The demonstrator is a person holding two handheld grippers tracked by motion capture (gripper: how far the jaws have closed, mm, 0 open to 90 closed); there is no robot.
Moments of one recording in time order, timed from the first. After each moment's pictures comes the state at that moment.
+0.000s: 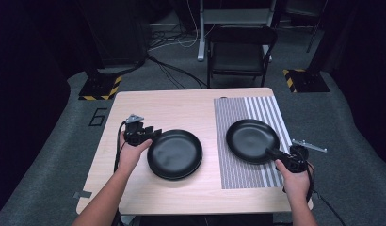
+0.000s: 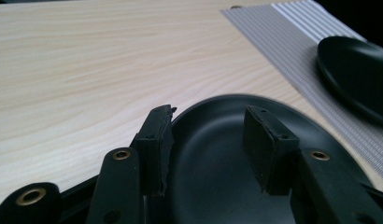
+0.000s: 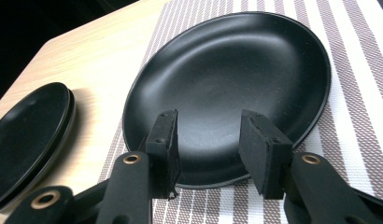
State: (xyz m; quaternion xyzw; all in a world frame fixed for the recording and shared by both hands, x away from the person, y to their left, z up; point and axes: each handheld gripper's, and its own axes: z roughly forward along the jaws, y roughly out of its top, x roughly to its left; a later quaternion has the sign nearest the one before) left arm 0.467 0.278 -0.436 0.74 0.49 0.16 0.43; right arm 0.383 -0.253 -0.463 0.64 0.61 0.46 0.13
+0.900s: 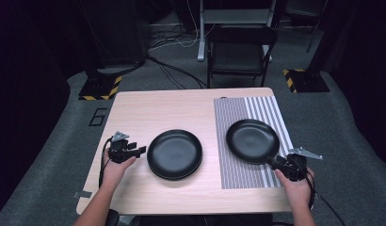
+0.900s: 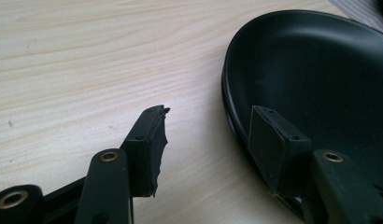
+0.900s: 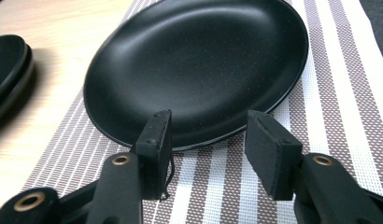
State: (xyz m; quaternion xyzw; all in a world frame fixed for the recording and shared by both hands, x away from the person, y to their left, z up) left arm 0.438 0.332 -0.487 0.75 0.50 0.17 0.39; right arm 0.371 -0.254 -0.488 0.61 0.65 0.41 0.19
